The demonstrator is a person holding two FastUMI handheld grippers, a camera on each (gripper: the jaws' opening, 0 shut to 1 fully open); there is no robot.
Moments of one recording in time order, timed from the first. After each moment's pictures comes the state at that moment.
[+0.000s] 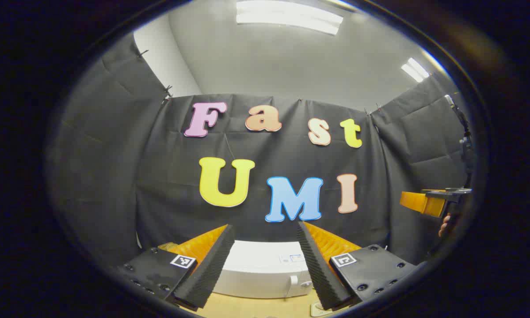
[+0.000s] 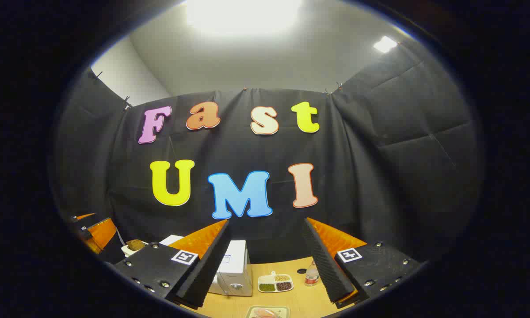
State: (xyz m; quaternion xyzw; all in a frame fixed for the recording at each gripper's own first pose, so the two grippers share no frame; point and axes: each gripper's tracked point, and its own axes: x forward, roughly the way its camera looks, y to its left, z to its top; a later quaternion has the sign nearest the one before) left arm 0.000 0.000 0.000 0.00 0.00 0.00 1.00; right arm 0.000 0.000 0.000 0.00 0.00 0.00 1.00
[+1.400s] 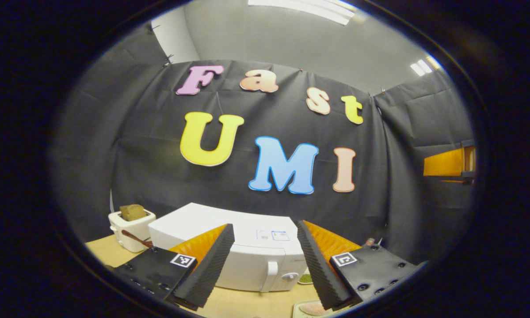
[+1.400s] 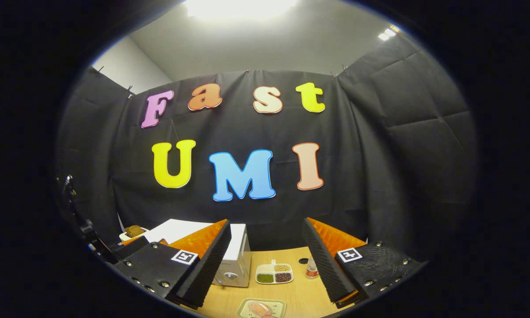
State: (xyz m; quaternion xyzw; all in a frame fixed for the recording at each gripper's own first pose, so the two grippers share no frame) left arm 0.087 -0.074 -0.196 -0.05 0.08 -0.04 0.99; right arm 0.013 -0.017 -0.063 -0.01 0.06 0.02 1.00
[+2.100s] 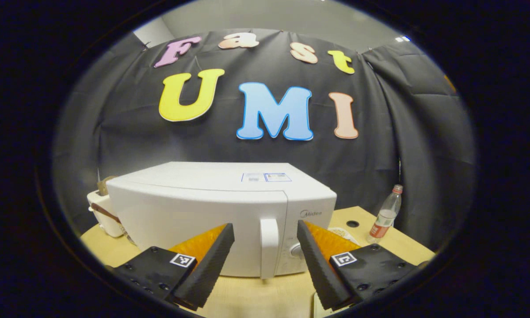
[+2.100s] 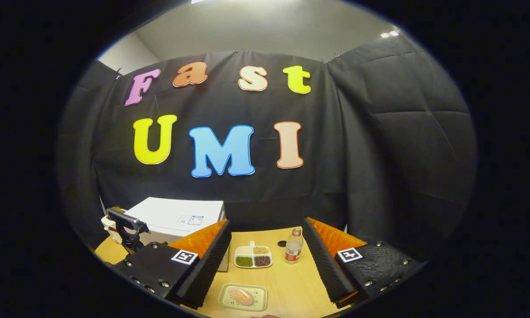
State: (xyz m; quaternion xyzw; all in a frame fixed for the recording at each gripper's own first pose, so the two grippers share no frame) left arm 0.134 -0.103 -0.374 0.01 0.18 -0.05 0.98; right arm 0.002 -0.055 -0.107 -0.04 0.13 -0.05 0.99
